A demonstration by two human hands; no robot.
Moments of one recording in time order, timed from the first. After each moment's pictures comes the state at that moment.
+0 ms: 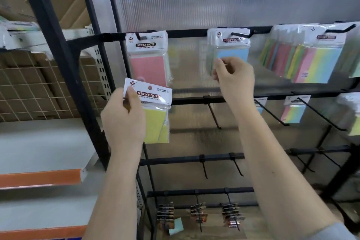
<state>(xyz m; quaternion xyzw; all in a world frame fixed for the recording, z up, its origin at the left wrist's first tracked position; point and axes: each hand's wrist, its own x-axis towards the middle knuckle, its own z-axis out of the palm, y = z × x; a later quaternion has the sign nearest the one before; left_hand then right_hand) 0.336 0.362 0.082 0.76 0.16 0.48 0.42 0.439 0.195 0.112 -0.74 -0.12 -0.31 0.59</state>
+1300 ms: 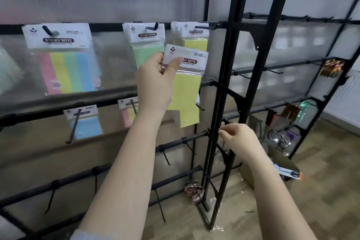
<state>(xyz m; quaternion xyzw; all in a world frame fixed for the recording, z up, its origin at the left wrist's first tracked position) 0.465 -0.140 0.118 0.71 -0.17 0.31 0.61 0.415 -0.328 0.013 -0.93 0.12 -0.11 0.34</state>
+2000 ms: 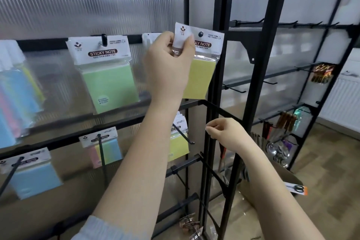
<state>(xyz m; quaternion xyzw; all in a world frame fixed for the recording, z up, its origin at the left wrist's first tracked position) 0.569 -0.233 0.144 0.65 -0.20 0.41 0.60 0.539 -0.379 0.021 -0.91 0.08 -0.11 0.39</state>
